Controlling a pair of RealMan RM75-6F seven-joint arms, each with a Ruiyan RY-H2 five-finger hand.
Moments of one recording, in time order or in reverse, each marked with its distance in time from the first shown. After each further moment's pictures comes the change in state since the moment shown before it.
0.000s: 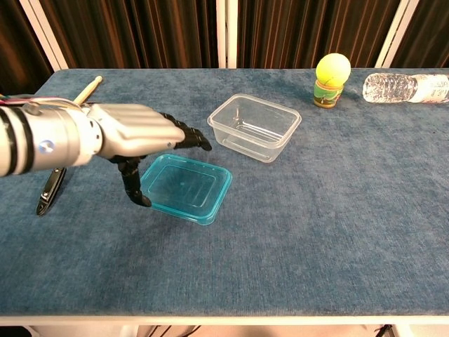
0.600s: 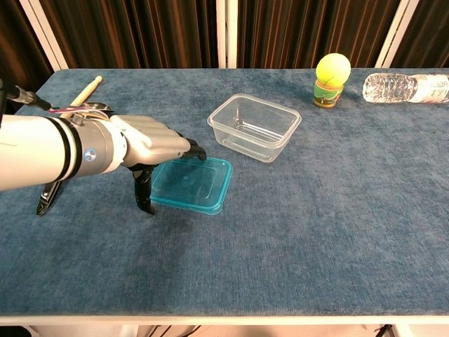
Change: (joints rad) left arm -0.197 -0.098 0.058 0.023 -0.371 0.182 0.096; right arm -0.010 -0.008 -0.003 0.029 0.005 0.003 0.031
